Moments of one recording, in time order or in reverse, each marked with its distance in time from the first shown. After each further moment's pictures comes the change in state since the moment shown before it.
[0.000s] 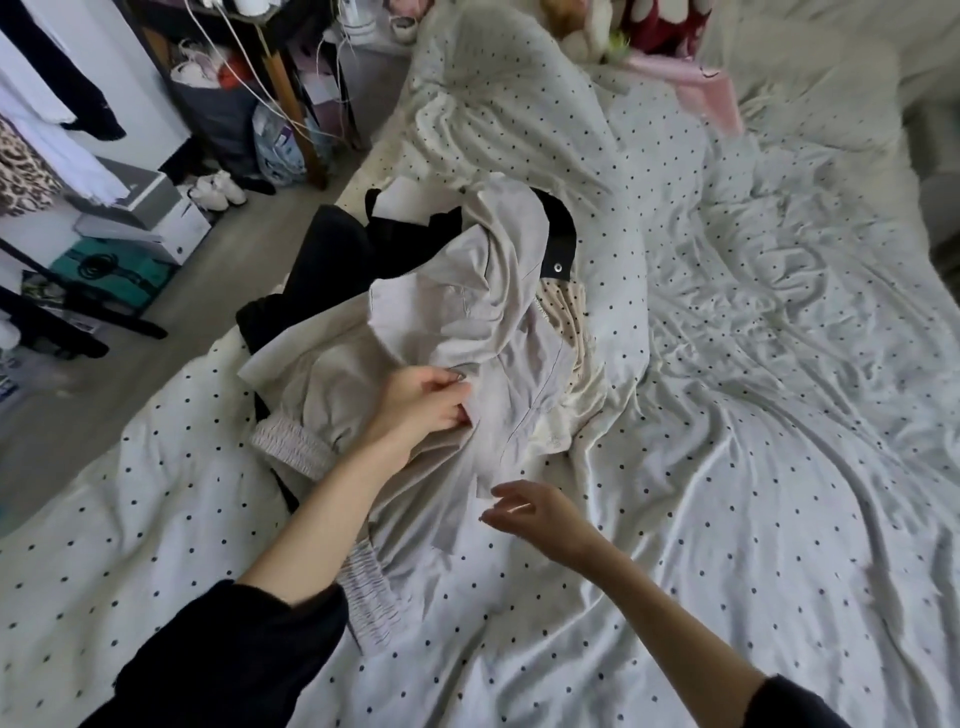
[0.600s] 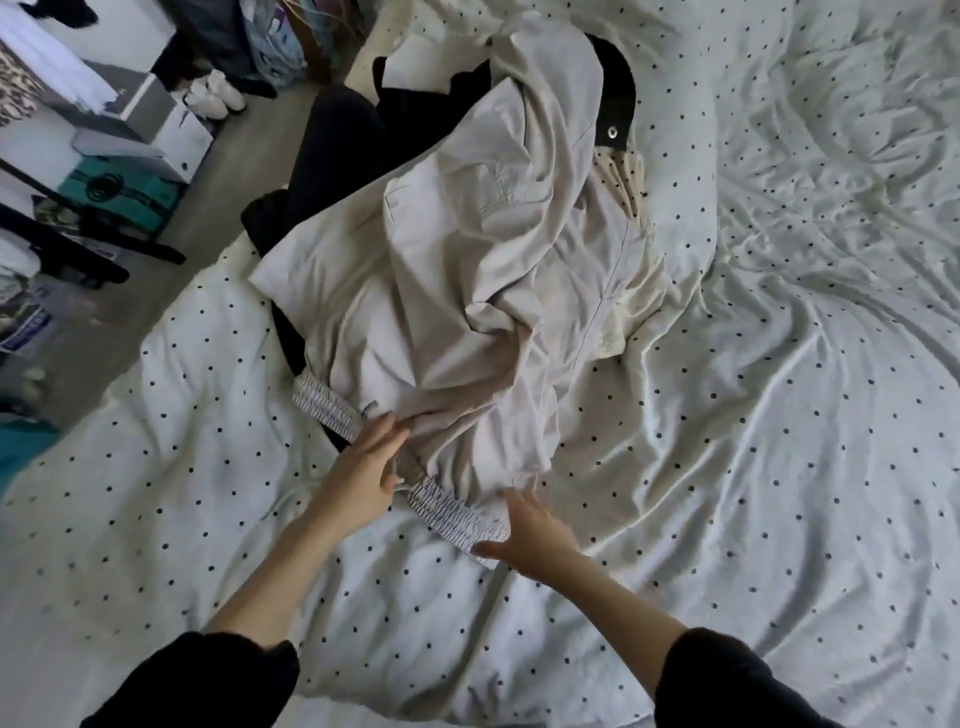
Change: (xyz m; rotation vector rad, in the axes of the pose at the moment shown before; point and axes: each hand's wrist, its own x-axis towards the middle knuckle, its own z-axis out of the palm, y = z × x) left_hand -0.020 -0.216 -0.112 1.037 -0.189 0.171; right_hand 0.008 0.080 0.126 -0.473 -0.145 0.149
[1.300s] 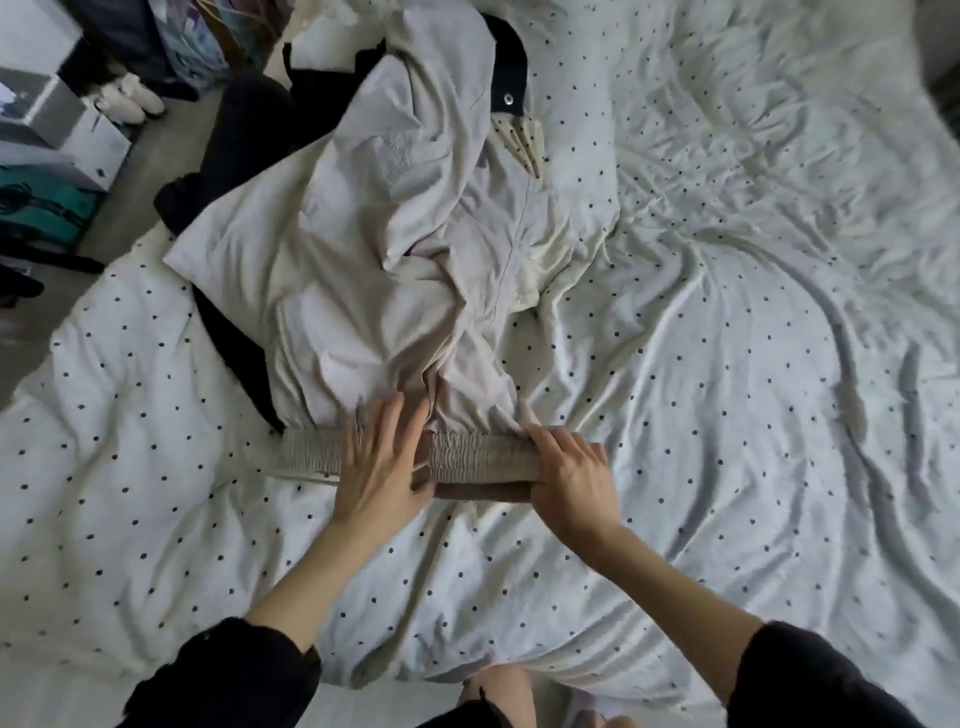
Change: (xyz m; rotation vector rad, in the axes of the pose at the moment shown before) left_hand -0.039 0.092 0.064 0.430 0.236 0.236; right_hand -0.085 0.069 -0.023 -0.177 0.914 -0.219
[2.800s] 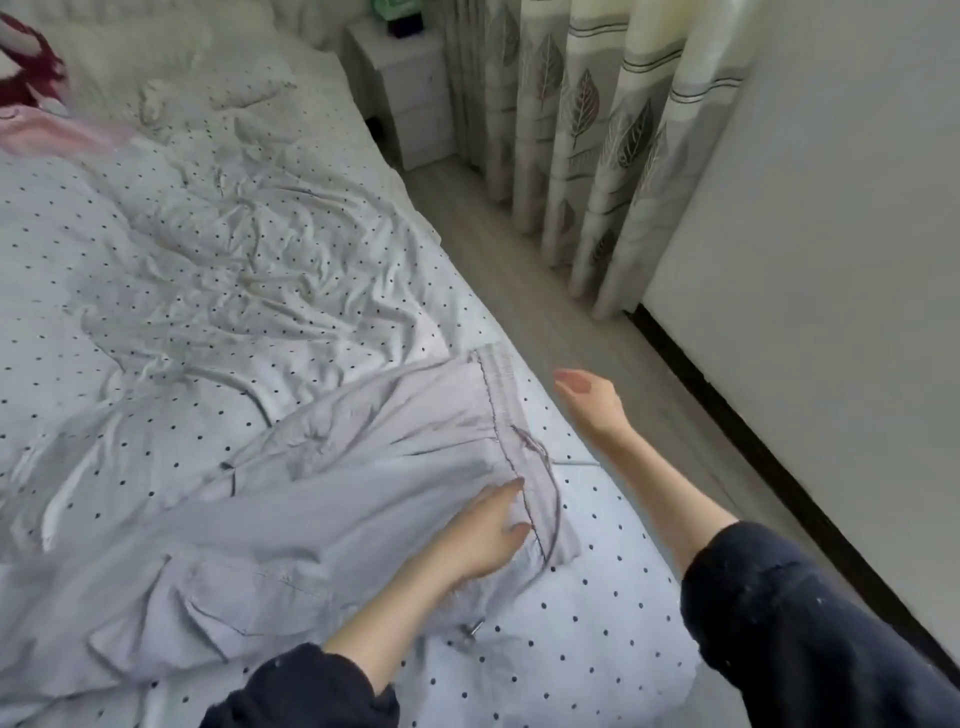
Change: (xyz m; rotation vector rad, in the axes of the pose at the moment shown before) left_hand 0.086 0.734 0.083 -0.275 -0.739 0.464; right_hand -0.193 0.618 -0.292 0.747 0.212 1.019
